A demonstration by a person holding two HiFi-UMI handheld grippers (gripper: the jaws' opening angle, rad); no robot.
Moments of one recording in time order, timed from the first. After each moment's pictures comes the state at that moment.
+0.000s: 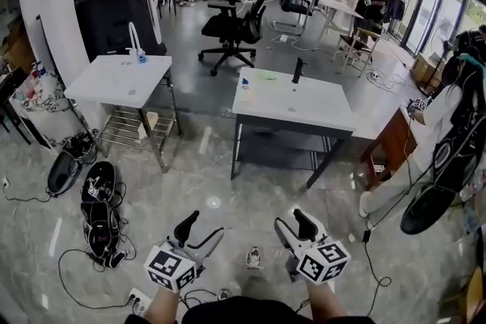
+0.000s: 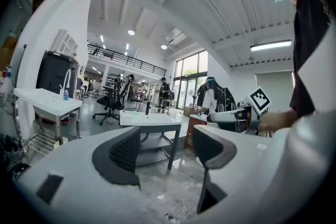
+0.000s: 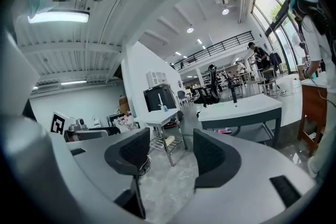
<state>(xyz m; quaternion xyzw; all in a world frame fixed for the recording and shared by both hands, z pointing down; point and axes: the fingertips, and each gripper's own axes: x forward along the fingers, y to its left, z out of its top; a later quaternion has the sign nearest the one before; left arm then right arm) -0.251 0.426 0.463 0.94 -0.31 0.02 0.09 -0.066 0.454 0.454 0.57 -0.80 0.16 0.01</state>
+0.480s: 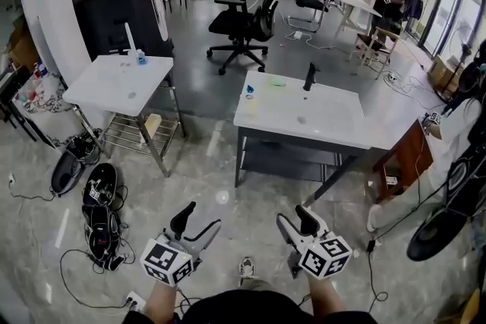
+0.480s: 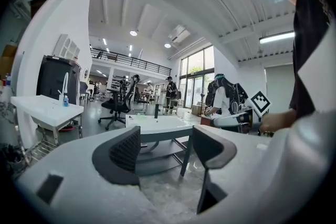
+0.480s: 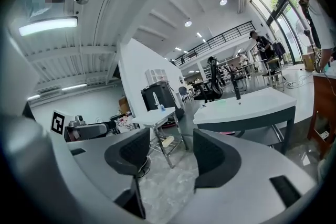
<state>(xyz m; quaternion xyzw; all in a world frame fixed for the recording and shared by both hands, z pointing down) -0.195 0.293 0.453 0.93 -0.35 0.03 0.08 0.005 0.316 0.469 0.55 -0.81 0.19 0.01</state>
